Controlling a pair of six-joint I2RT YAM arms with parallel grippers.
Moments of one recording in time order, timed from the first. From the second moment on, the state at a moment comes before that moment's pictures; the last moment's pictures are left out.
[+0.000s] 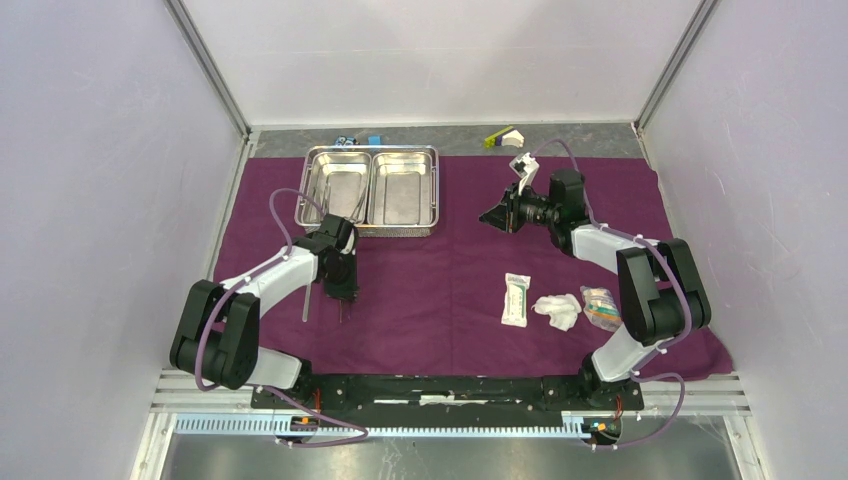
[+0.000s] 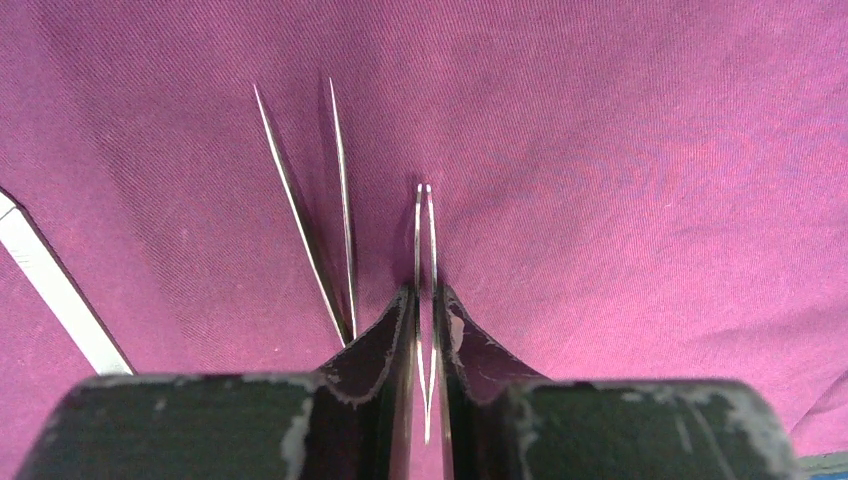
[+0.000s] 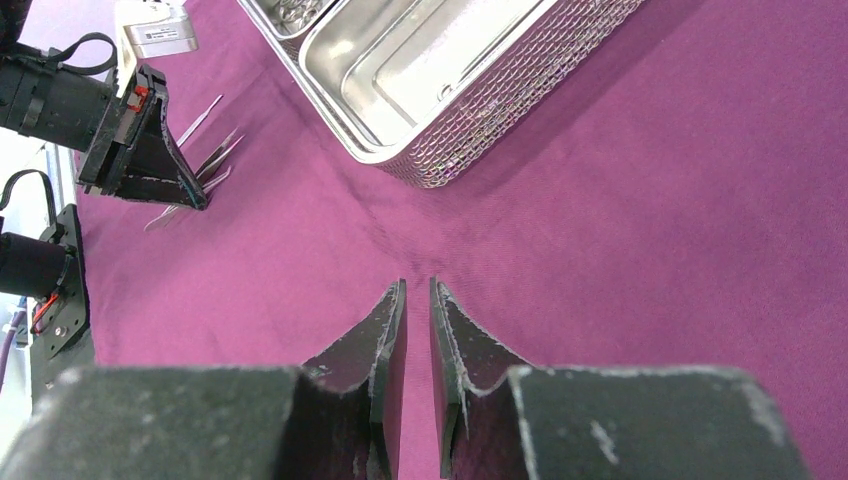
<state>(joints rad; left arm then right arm) -0.32 1.40 0.71 -0.59 0.04 -0.37 0.20 1.64 0.82 0.40 -0.84 0.14</state>
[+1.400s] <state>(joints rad) -0.32 1.40 0.71 -0.59 0.04 -0.37 0.20 1.64 0.82 0.40 -0.84 0.14</state>
